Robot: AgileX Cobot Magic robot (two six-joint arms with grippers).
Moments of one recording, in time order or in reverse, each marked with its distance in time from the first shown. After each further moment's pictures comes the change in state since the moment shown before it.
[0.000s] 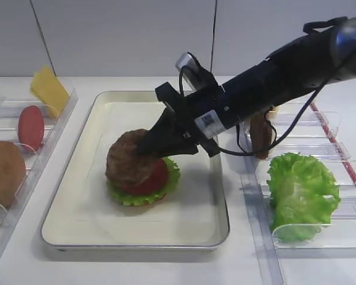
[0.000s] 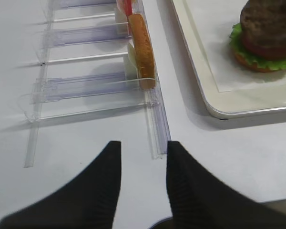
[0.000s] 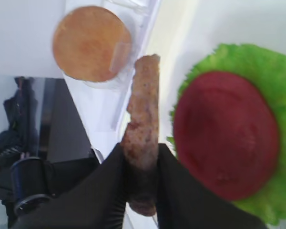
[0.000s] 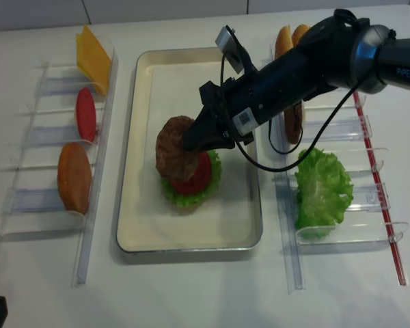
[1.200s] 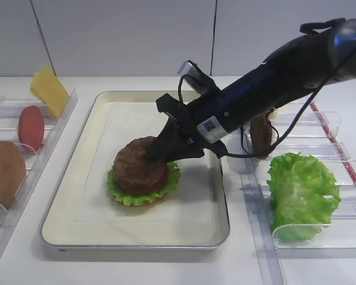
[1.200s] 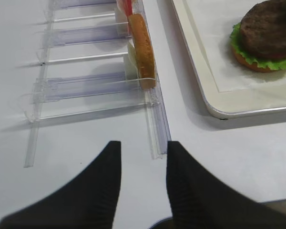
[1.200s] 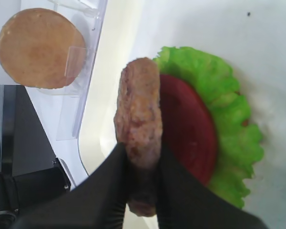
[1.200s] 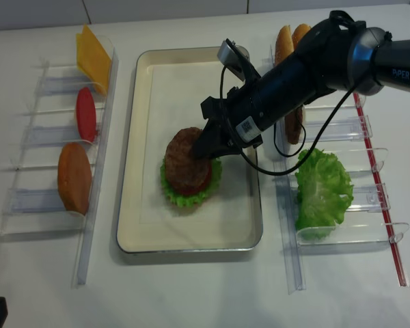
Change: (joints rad) left arm 0.000 0.000 0.000 0.000 0.000 0.000; right arm 0.001 0.008 0.000 -0.097 -0.103 0.050
